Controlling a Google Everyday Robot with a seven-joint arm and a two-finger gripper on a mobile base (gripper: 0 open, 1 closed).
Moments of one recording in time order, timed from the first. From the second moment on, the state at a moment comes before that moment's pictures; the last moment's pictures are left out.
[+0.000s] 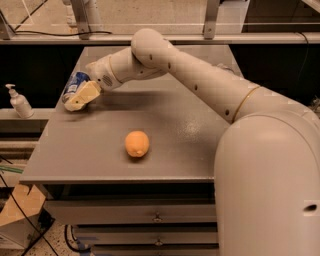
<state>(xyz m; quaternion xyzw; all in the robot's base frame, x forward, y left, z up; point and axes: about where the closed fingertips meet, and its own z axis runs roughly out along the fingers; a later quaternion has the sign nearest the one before) 0.675 0.236 0.848 -0.58 0.61 0.37 0.40</state>
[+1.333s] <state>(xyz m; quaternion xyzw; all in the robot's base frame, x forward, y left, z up) 0.663 0.230 0.912 -0.60 0.56 0.35 0.45</state>
